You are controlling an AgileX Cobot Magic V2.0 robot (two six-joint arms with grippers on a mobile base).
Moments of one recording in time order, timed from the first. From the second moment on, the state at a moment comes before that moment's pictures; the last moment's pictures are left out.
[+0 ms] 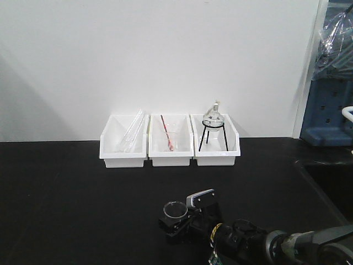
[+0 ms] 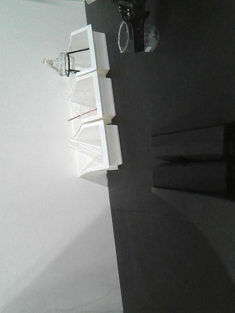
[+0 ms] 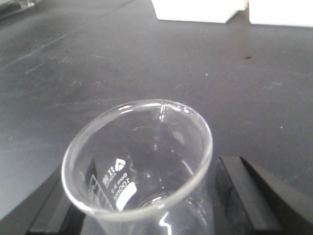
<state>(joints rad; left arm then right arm) -0.13 -0.01 0.03 -0.03 0.01 0.09 0.34 2.36 -1.38 -0.65 -0.68 0.56</state>
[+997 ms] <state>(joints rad) -0.13 -0.01 0.03 -0.03 0.01 0.09 0.36 1.95 -1.38 -0.90 -0.50 0.80</state>
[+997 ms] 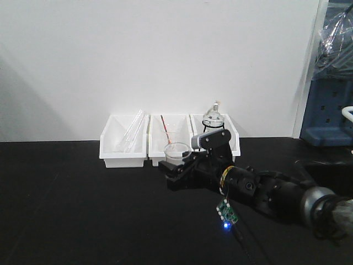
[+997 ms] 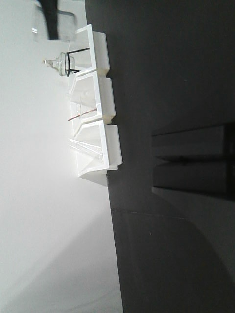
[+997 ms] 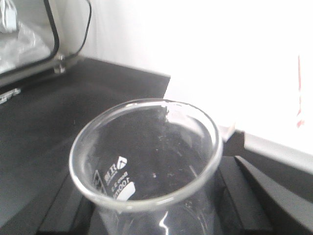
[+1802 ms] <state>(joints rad) -0.13 -0.01 0.03 -0.03 0.01 0.09 0.56 1.73 -1.38 -0.96 -0.32 0.85</state>
